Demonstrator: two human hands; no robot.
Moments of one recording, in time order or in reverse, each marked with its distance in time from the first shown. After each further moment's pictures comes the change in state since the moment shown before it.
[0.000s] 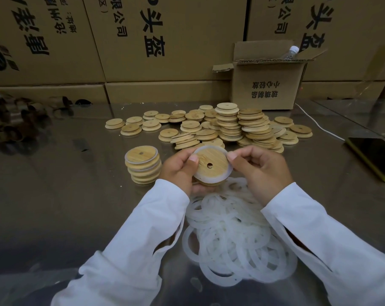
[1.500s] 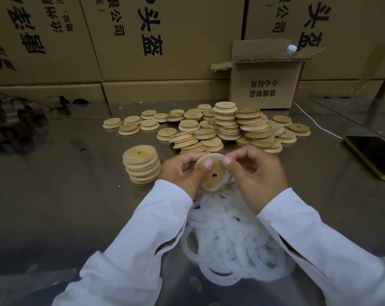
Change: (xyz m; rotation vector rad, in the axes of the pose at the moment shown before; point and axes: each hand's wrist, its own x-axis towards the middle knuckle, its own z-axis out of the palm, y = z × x) left_hand 0.002 -0.007 -0.003 0.225 -0.037 0.240; right_hand -0.004 0.012 0.002 -0.191 0.039 -0.137
